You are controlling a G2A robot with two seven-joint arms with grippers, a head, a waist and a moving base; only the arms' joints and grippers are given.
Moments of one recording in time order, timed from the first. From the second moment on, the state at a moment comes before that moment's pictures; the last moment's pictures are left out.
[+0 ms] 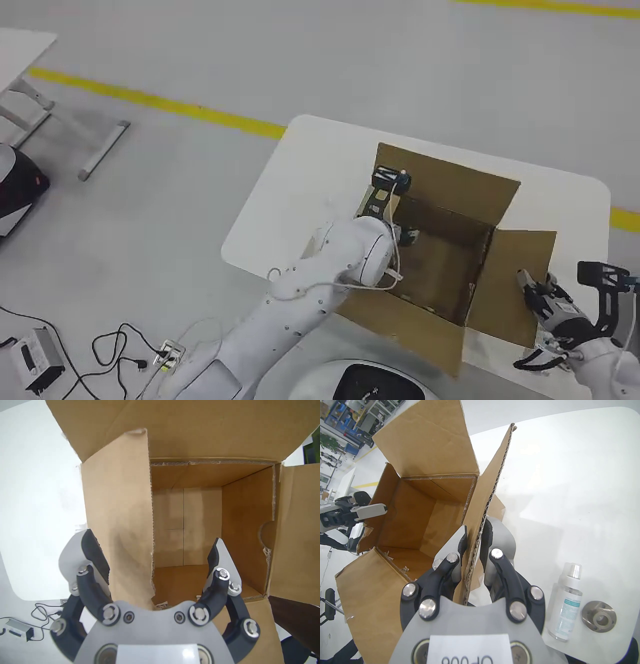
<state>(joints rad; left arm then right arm) 0.88 -1.42 -1.00 -1.76 1.37 0.39 -1.32 -1.53 -1.21 1.57 -2.04 -0.74 0.03 0.66</state>
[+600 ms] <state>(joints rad) 0.91 -1.43 -1.05 -1.76 1.56 0.42 -1.37 -1.55 -1.20 1.62 -2.01 -0.69 0.06 0.63</state>
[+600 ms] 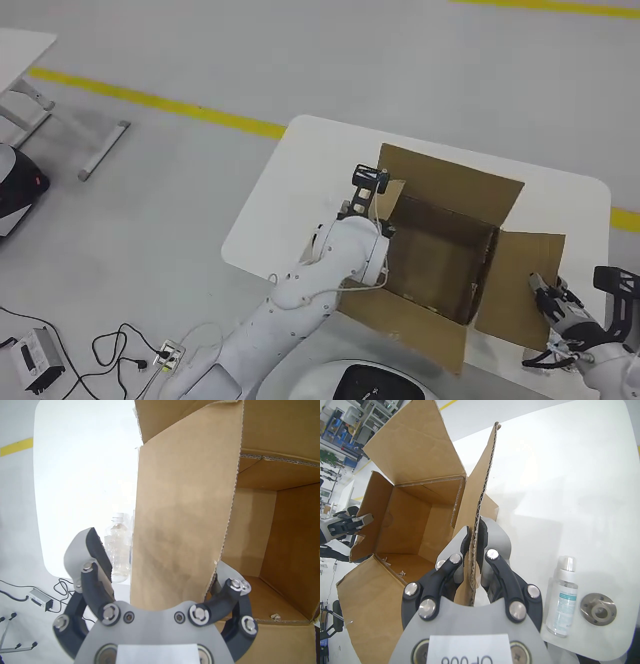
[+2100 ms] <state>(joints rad) 0.88 -1.46 -1.23 -1.65 1.41 0.54 -1.23 -1.41 -1.18 1.66 -1.84 -0.65 0.06 0.61</state>
